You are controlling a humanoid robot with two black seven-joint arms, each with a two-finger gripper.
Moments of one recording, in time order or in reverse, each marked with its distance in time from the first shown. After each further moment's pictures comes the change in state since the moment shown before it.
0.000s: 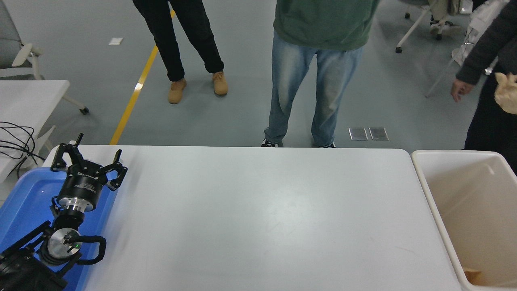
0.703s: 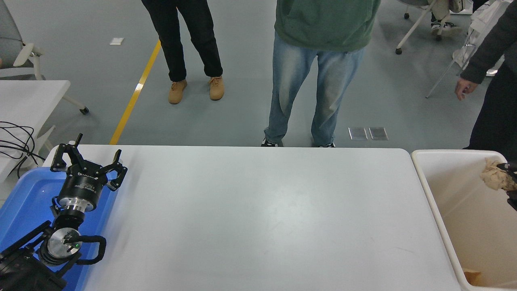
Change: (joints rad) left arm 0.000 0.000 0.000 0.000 0.000 0.000 0.000; right arm -0.364 0.474 0.040 -0.563 0.111 -0.115 -0.079
